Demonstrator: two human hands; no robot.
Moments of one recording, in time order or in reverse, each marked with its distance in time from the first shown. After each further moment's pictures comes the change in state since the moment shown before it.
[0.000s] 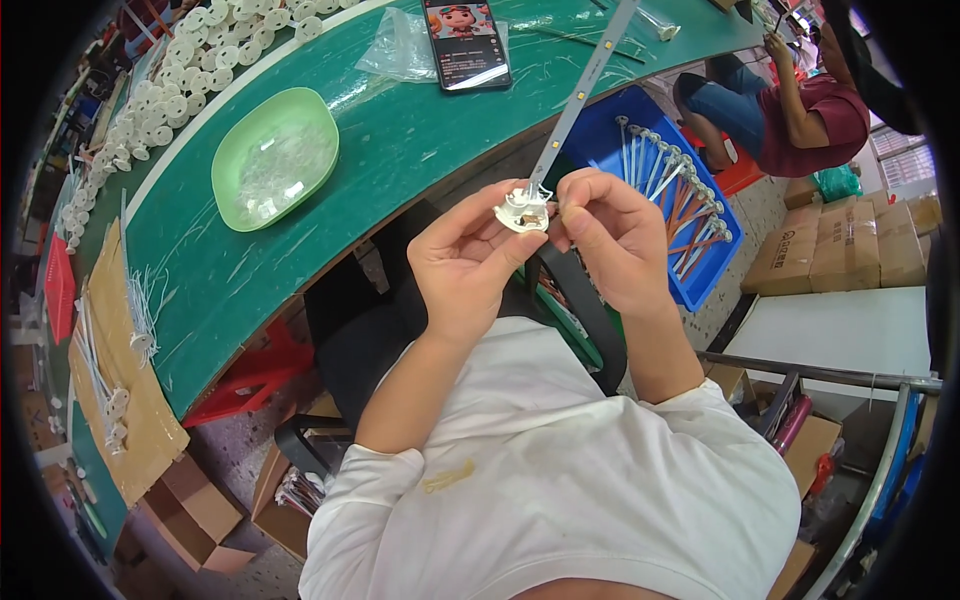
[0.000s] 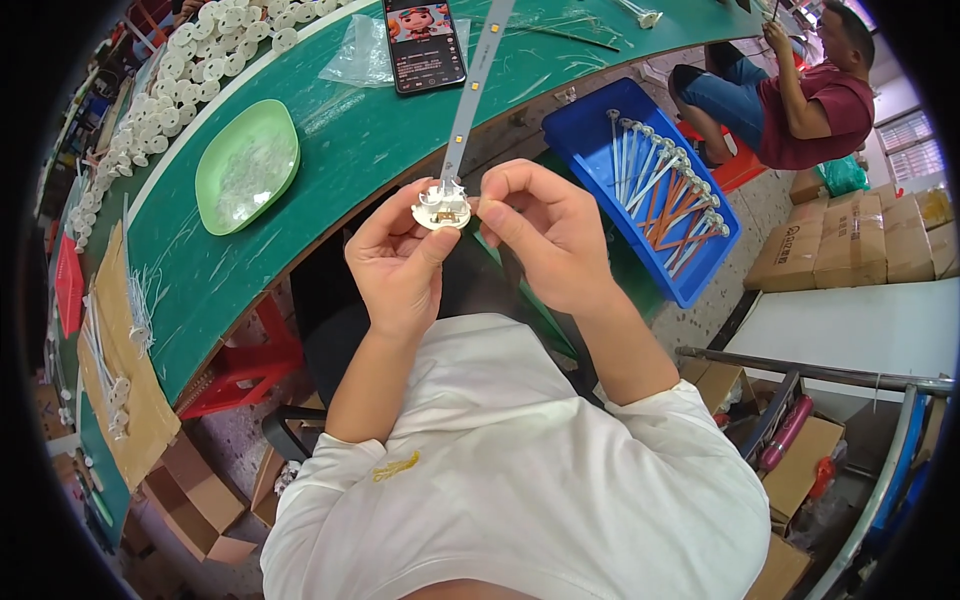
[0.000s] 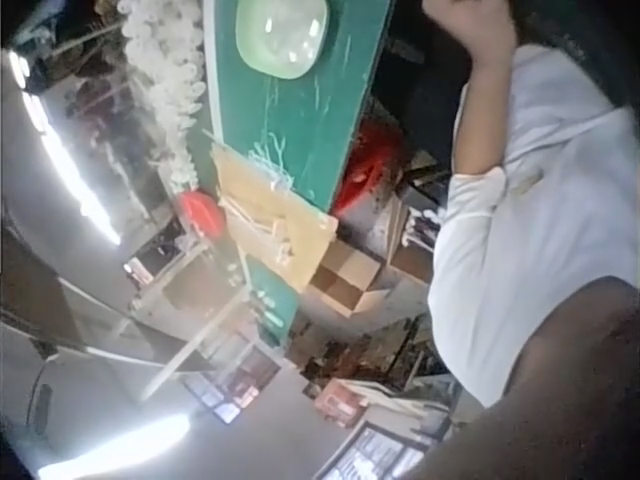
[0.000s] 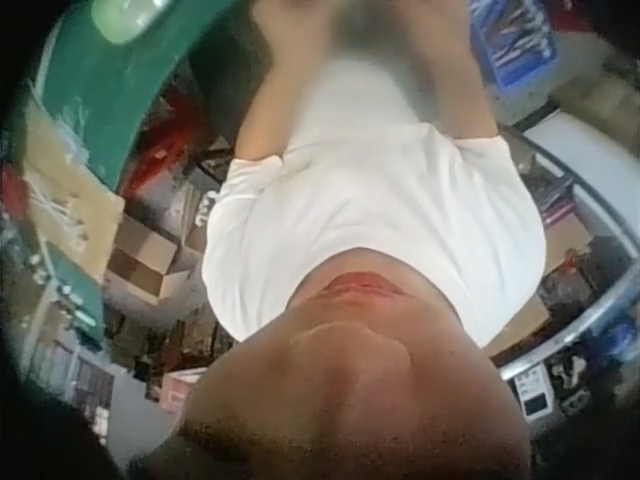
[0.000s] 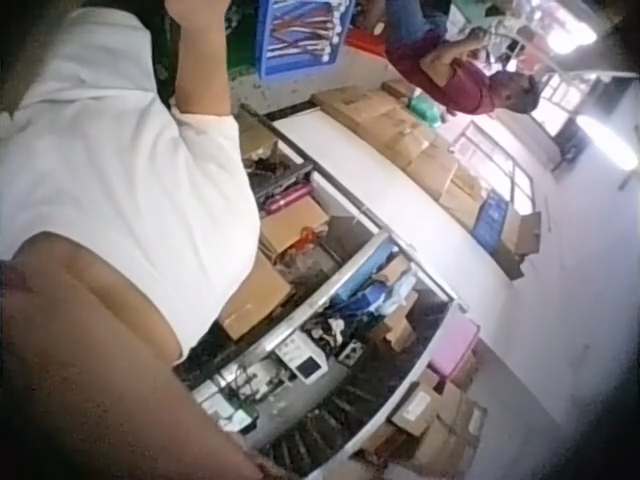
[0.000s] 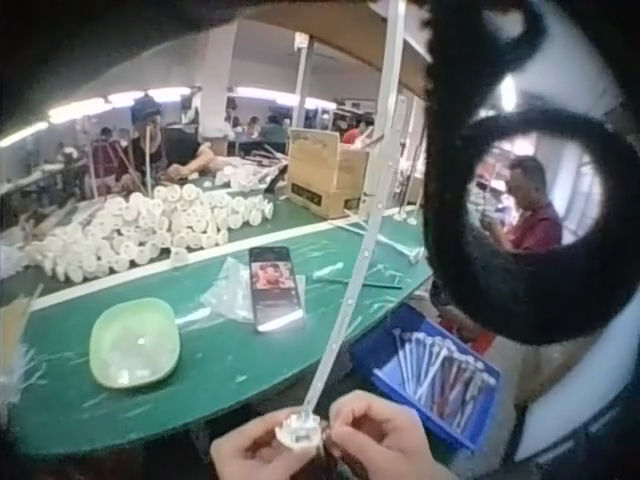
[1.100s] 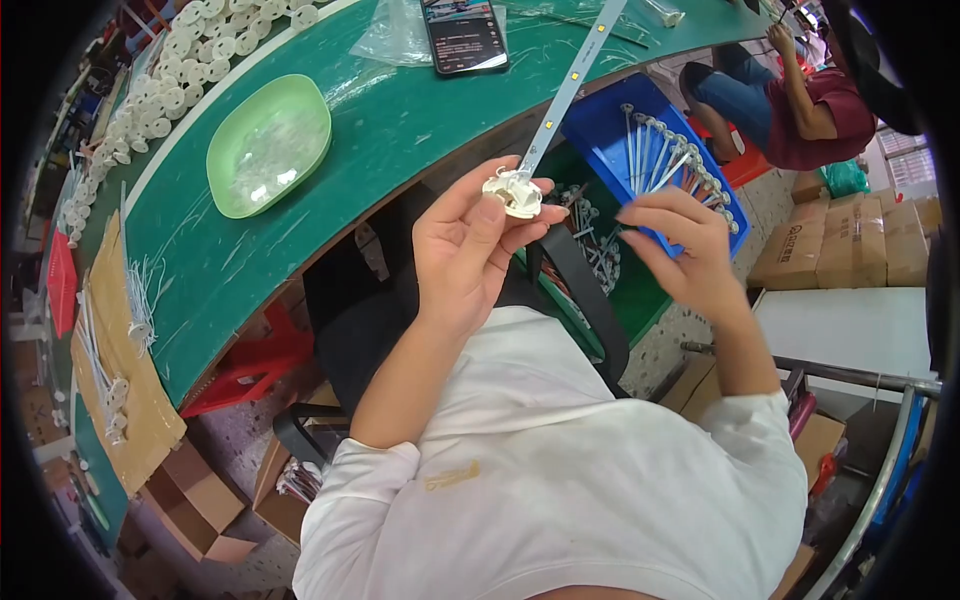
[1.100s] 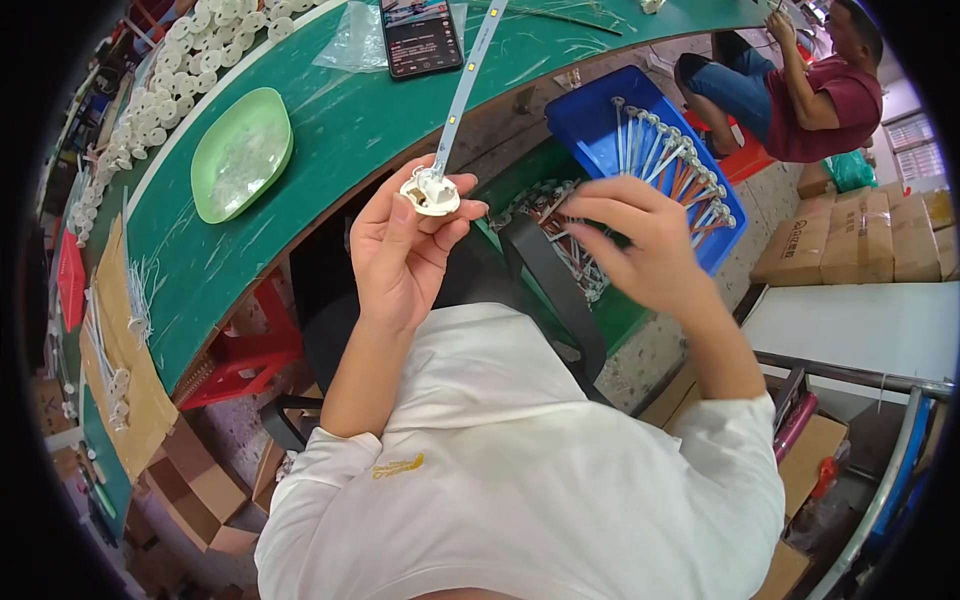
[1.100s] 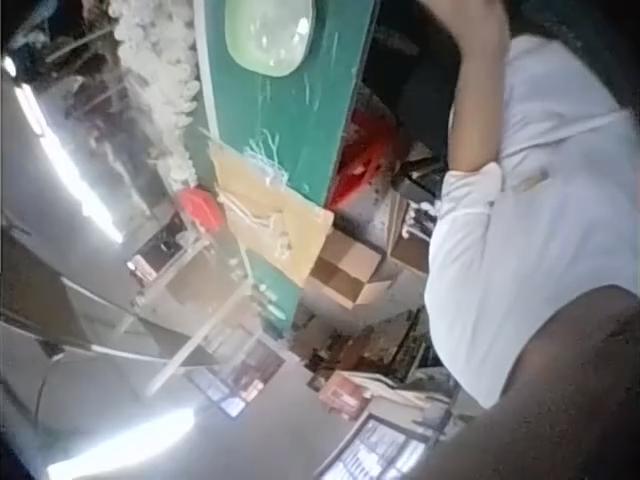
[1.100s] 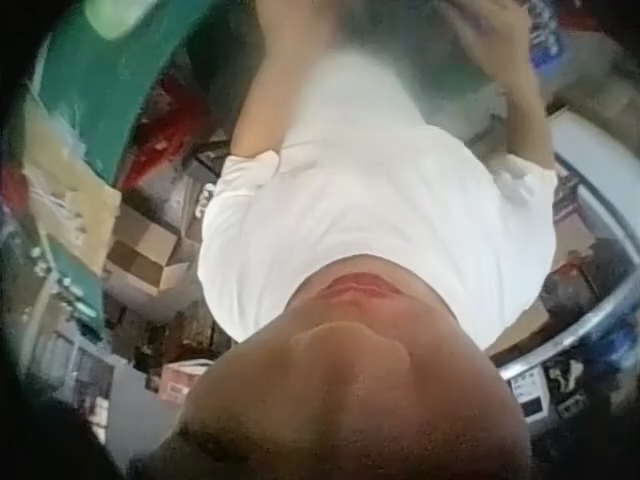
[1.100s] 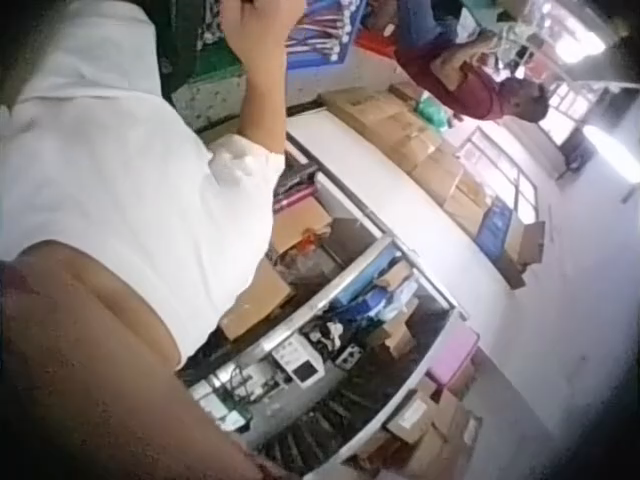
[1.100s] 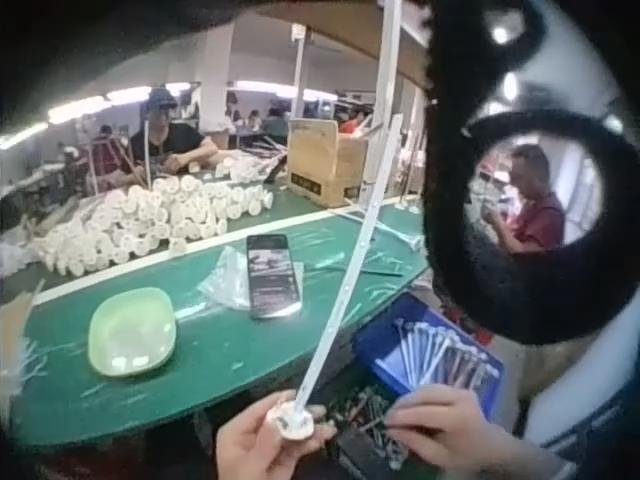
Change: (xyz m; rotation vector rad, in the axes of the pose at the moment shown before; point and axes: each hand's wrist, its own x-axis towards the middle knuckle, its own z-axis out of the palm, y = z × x) left_hand -0.001 0.009 -0.001 -0.122 -0.028 -0.236; right_hand -0.024 -0.045 -0.068 -1.117 -0.236 -0.259
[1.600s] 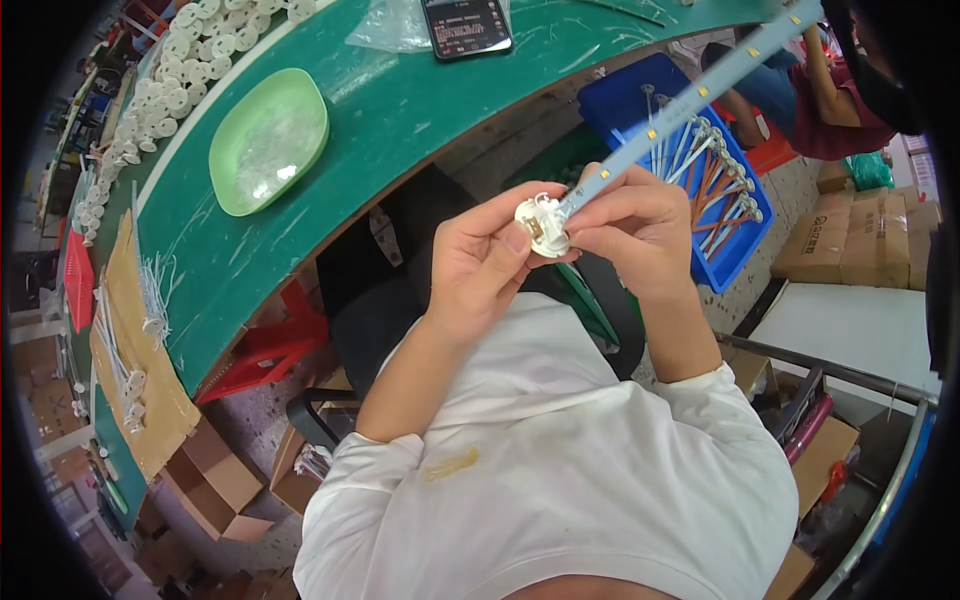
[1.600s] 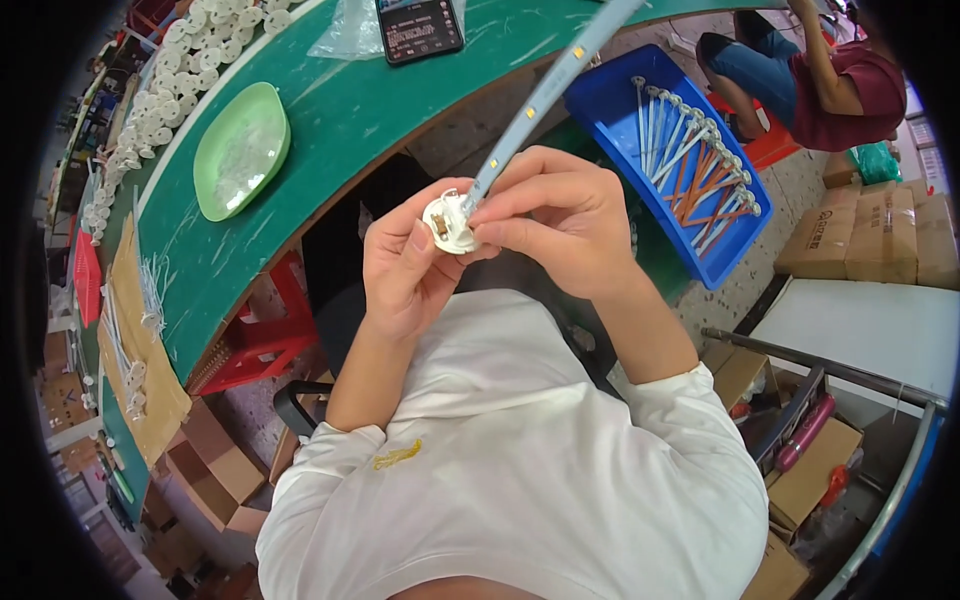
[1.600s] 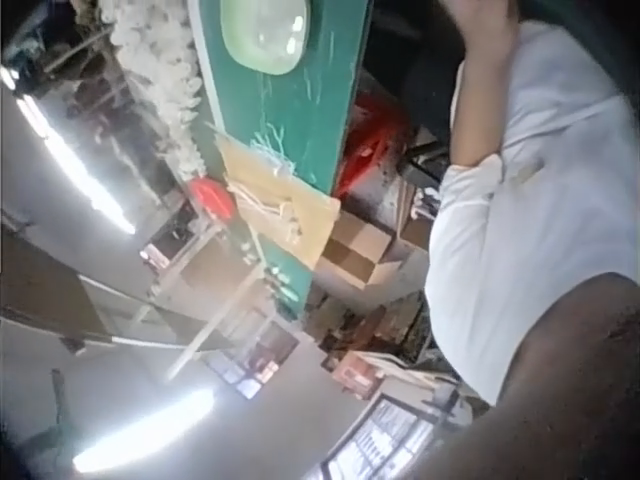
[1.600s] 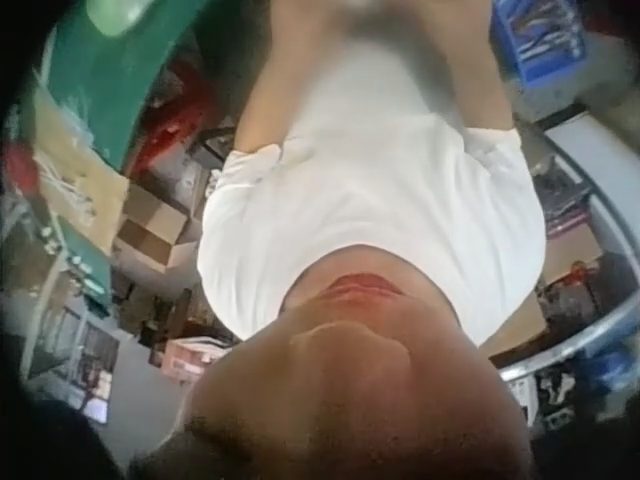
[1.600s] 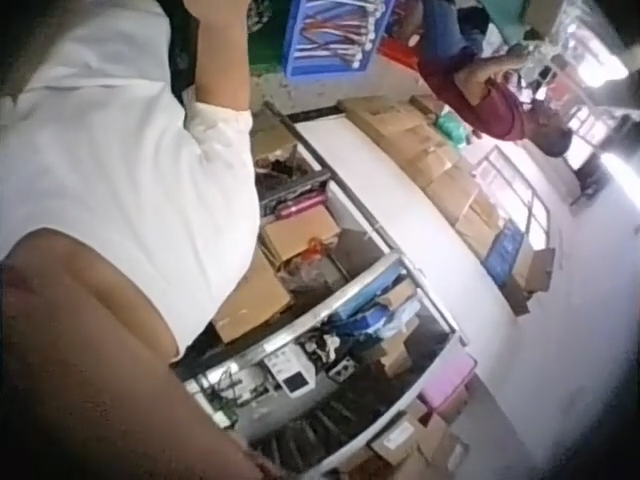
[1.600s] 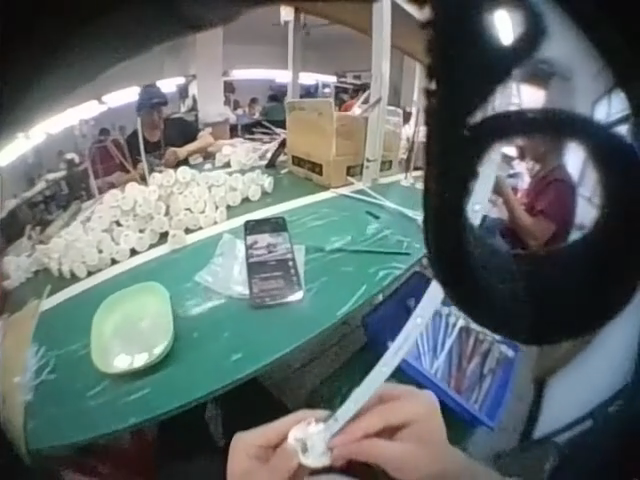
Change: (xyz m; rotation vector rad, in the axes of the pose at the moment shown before) left_hand -0.010 -0.006 0.001 0.014 -0.205 -0.133; right_hand 0.025 -0.015 0.061 1.130 0.193 0.190
